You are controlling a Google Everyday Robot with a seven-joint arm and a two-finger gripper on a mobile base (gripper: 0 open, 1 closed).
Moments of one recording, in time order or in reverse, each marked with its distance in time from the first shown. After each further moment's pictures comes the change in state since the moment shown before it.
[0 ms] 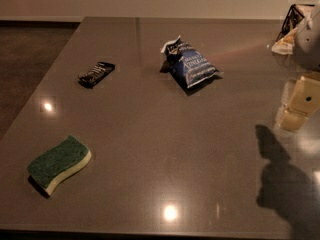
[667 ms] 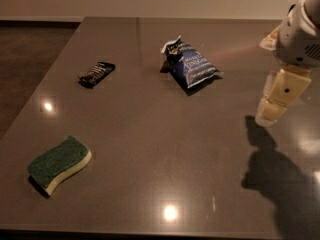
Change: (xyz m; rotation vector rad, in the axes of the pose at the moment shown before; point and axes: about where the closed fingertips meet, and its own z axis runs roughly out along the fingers) arm -0.017 -0.021 0.015 0.017 -0.029 0.018
